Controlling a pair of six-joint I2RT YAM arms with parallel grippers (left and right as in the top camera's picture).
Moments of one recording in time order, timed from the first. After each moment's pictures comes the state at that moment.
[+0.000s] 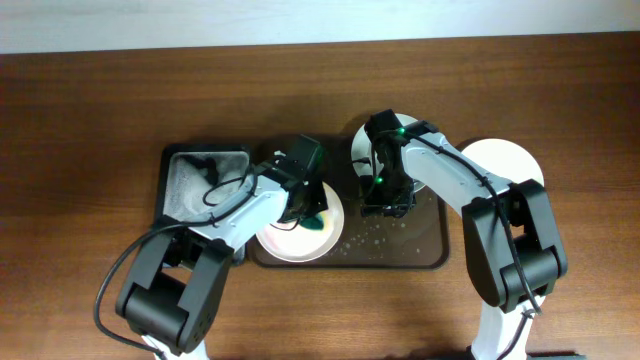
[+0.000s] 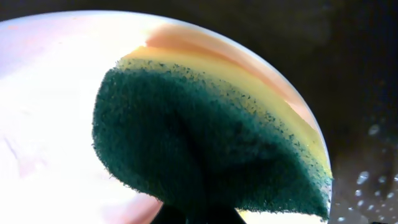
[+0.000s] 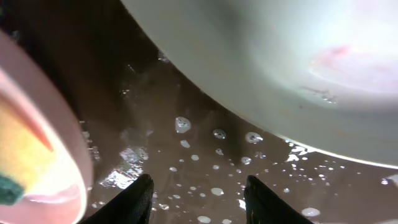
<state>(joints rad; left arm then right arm) -0.52 1.91 1.17 -0.54 0.07 -0.71 0.36 2.01 1.39 -0.99 -0.23 0.28</state>
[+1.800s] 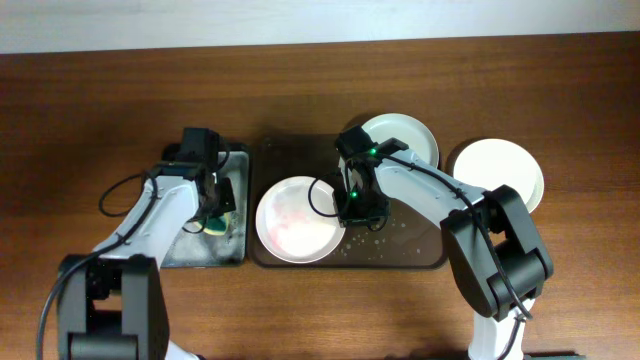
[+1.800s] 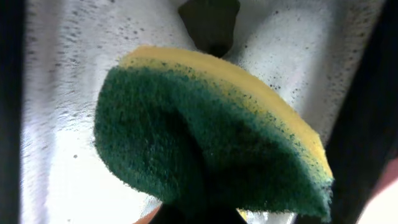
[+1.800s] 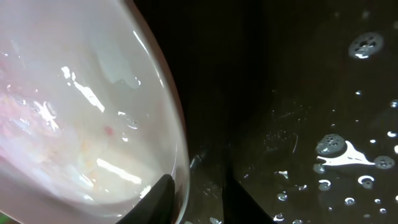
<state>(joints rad) -0.09 1.72 1.06 -0.70 -0.12 -0.28 0.49 2.01 1.33 -0.85 -0.28 0.33</state>
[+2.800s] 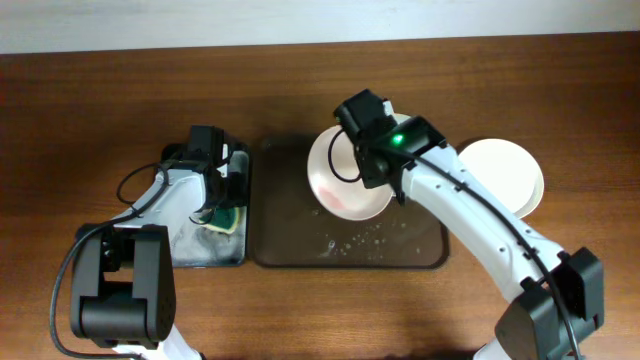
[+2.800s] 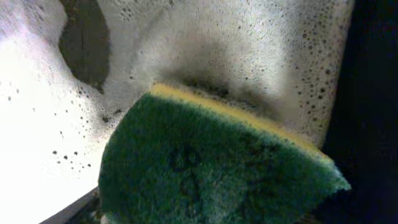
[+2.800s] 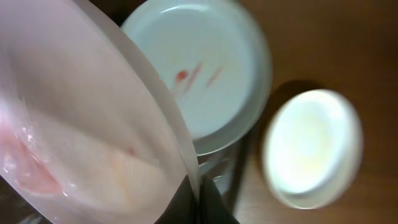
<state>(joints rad) -0.09 1.85 1.07 -0.51 -0.03 -0.17 0.56 1.74 1.54 -1.07 0.47 0.23</state>
